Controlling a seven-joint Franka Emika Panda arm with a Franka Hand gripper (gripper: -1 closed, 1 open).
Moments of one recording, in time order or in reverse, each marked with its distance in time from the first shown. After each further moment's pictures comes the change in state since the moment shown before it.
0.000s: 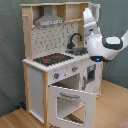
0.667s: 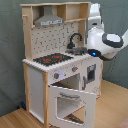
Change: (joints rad) arm -0.001 0.006 0.006 0.023 0.000 -0.227 0.016
